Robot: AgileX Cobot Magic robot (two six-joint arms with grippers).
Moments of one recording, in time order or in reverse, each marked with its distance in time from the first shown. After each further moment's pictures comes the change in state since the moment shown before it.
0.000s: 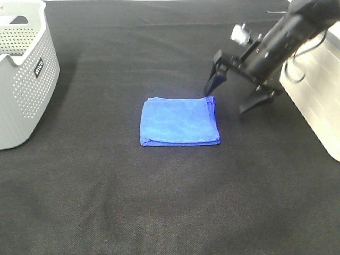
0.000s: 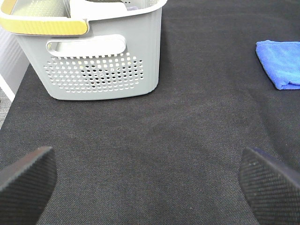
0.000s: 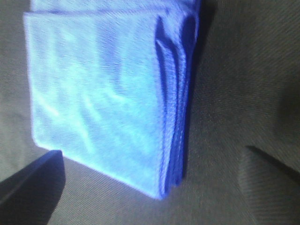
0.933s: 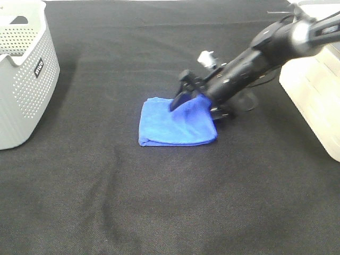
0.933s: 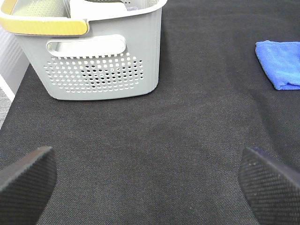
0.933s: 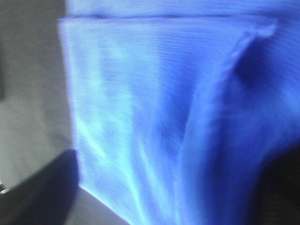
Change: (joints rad) left arm 0.000 0.000 0.000 -0.001 0.000 0.000; right arm 0.107 0.186 -0.041 0.292 -0.077 -0.125
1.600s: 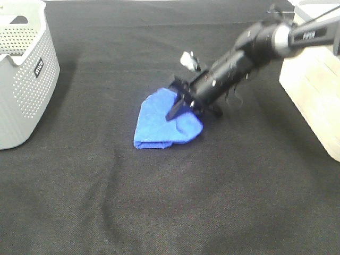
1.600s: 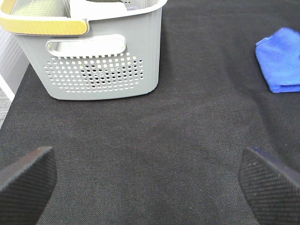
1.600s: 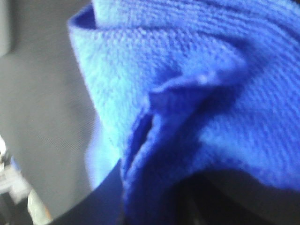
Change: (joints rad) left arm 0.000 0.000 0.000 0.000 0.000 0.000; right arm 0.029 0.018 -0.154 -0.038 0.161 -0.089
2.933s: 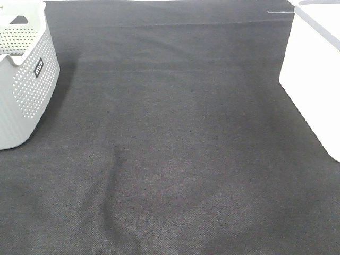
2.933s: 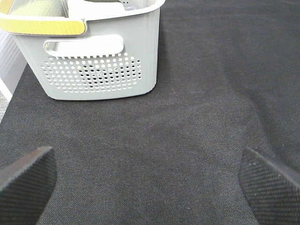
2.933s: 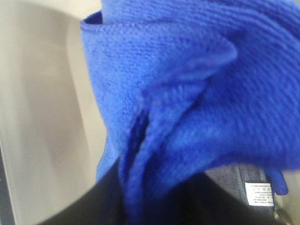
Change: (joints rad) left arm 0.000 0.000 0.000 -0.007 0.000 0.000; right arm -0.659 -0.400 -0.221 -0.607 0.151 0.247
